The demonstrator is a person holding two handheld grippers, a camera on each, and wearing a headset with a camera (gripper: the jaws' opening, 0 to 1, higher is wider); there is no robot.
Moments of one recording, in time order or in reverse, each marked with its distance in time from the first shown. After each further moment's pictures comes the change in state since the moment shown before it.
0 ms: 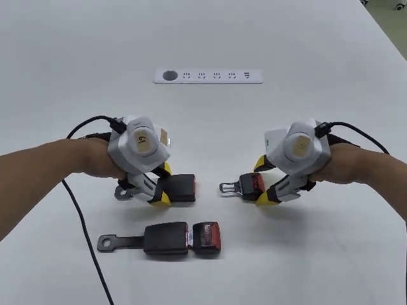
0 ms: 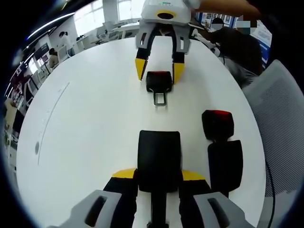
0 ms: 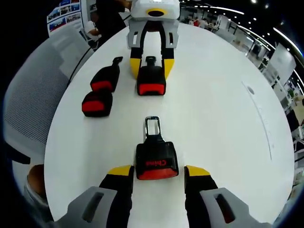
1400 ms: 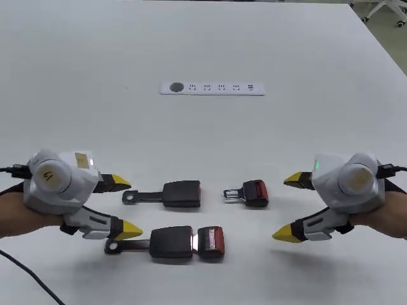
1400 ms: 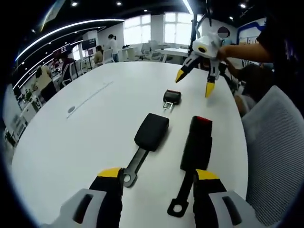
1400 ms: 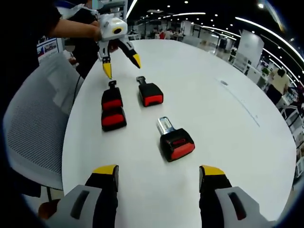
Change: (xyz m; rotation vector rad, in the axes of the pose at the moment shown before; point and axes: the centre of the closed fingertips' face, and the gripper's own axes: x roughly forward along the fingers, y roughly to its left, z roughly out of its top) left arm -0.077 -0.054 -0.041 -0.319 -0.282 0.234; right arm -0.044 0.045 -0.011 0.266 -0.185 -0.151
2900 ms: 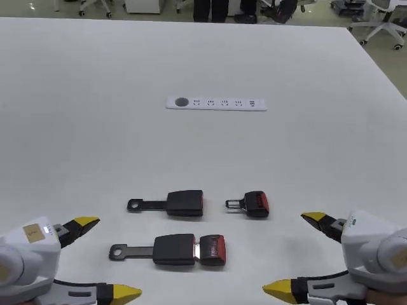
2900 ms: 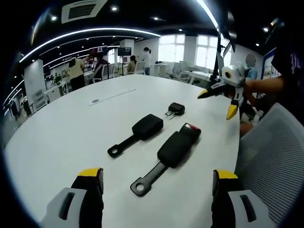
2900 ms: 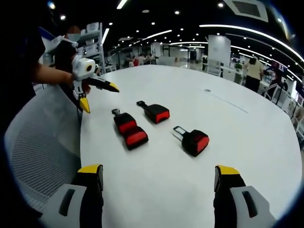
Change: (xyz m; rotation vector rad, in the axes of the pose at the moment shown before) left arm -0.034 -0.049 -0.019 -0.219 -0.186 0.192; right arm -0.024 0.057 0.010 0.238 -0.245 -0.116
